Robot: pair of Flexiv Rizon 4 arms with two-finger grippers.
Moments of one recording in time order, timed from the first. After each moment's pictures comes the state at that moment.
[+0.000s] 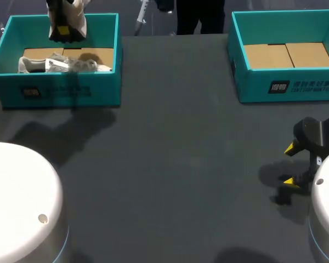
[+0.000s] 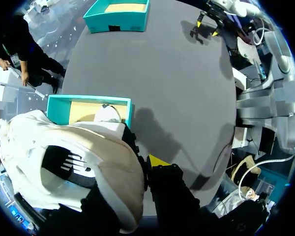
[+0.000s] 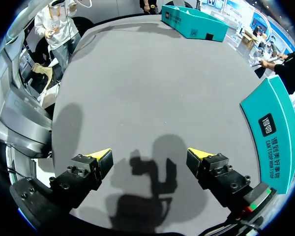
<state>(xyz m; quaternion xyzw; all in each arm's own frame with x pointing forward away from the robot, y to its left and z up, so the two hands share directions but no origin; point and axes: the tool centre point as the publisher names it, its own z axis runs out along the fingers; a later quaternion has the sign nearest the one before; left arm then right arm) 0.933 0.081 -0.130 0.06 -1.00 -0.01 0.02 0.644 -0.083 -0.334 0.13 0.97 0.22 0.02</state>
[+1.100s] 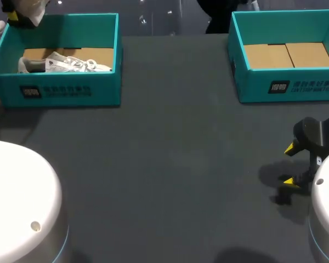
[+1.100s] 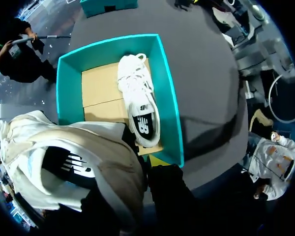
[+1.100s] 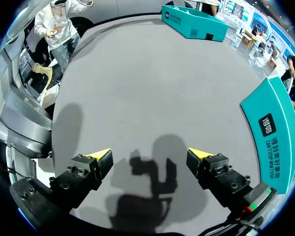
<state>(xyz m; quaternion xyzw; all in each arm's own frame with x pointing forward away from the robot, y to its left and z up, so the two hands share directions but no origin) 1.063 0.247 -0.173 -0.09 -1.00 -0.01 0.03 0.644 -0.083 -0.334 0.13 0.97 0.22 0.02</state>
